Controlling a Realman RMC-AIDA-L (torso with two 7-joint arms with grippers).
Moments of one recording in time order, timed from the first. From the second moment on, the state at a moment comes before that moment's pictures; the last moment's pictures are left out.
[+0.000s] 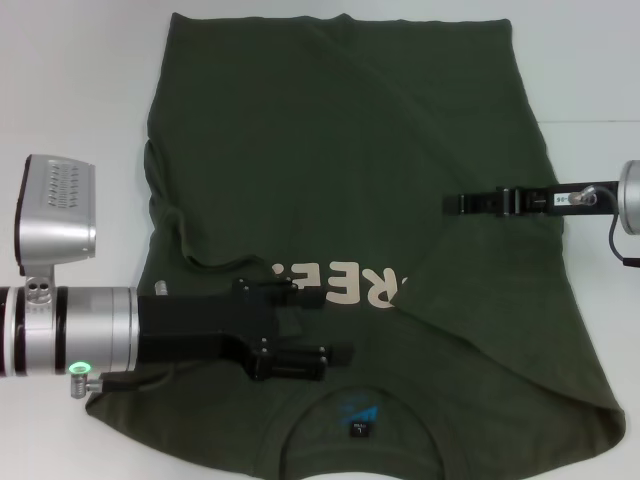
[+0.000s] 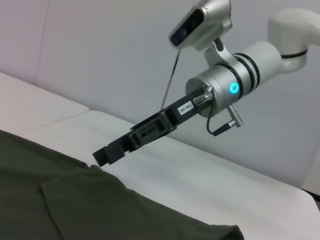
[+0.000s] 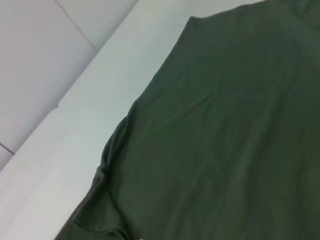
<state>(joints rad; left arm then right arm) -0.54 -2.17 0.78 0.70 2.01 1.59 -1.42 0.71 2.05 -0.71 -0.70 -2.20 -1.26 2.16</state>
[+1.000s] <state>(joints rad) -0.34 -2.16 0.55 0.91 2.13 1.60 -1.70 0.54 2.08 -0.74 -0.57 -1.85 -1.45 1.73</state>
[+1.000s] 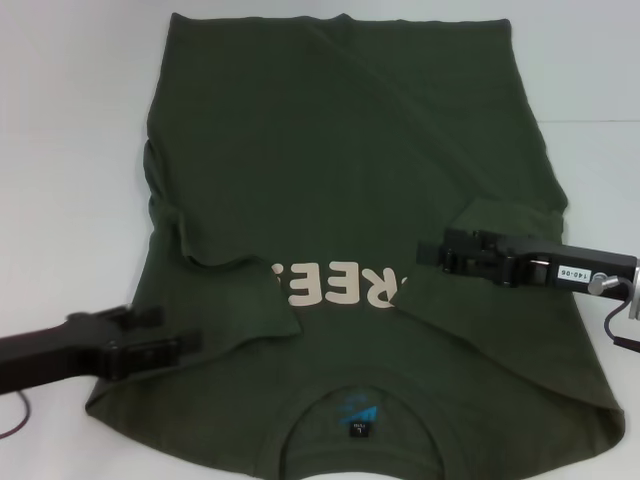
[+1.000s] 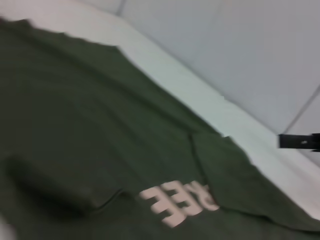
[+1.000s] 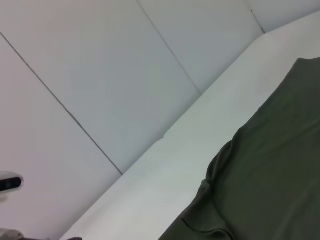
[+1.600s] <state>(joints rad) -0.31 -2.16 0.42 0.94 2.30 1.54 -1.75 0.56 2.07 -0.73 -0.58 -1.85 -1.47 1.77</state>
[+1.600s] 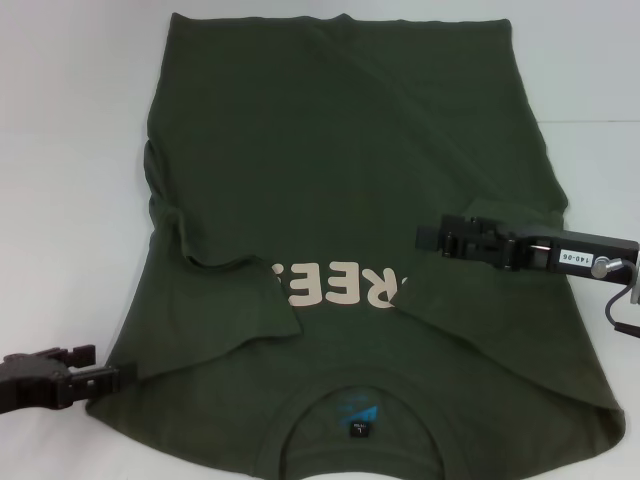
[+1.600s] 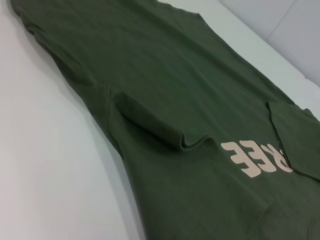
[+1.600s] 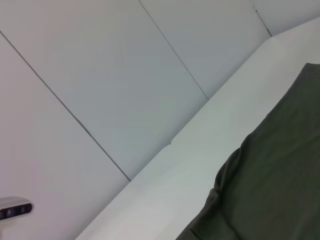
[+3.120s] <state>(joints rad) -0.36 -2.16 0.50 0.93 2.38 1.57 -1.78 0.57 2.06 -0.73 -0.59 -1.84 -1.49 1.78</state>
